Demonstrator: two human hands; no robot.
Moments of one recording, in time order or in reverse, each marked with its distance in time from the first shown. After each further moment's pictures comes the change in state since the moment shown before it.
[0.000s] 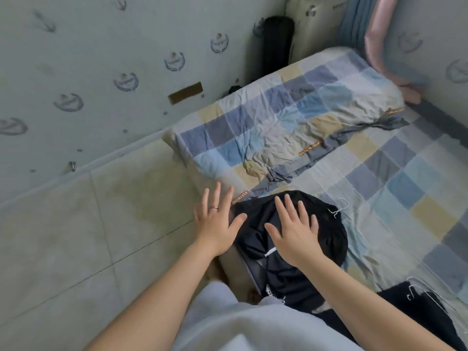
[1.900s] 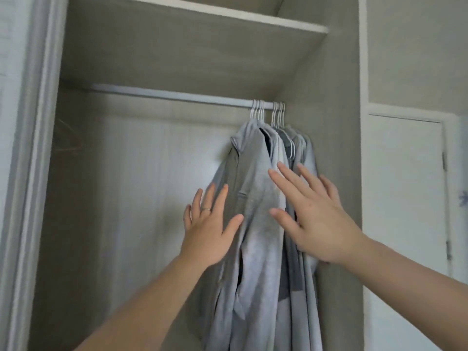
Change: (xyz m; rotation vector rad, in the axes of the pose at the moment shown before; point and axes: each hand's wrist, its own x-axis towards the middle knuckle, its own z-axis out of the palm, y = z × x) left_hand -0.947 -0.373 -0.508 0.694 1.466 -1.425; right_hand -0.665 -0.922 -0.045 0.436 0.405 -2.459
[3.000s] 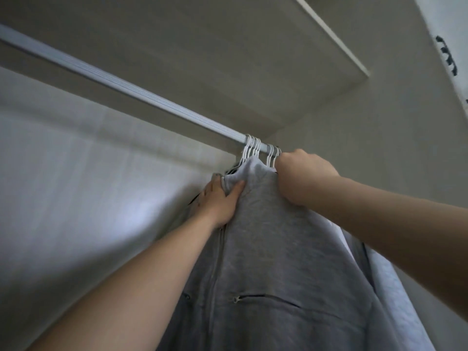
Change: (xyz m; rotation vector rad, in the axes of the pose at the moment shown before) left_hand 0.355 -0.048 0.120 -0.791 -0.015 0.073; right_hand 0.290 0.034 0.076 -0.713 -0.019 0.366
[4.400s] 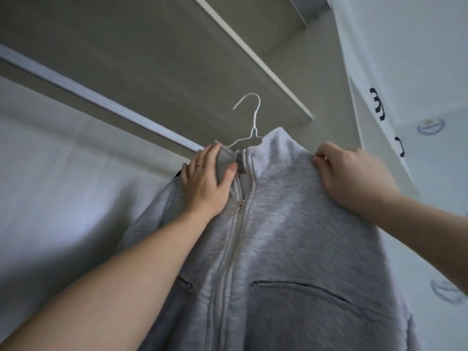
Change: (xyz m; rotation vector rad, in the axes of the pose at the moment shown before) left_hand -0.062 0.114 -0.023 0.006 0.477 0.416; right_hand -0.077 0.131 -0.078 -0.028 0.462 -0.006
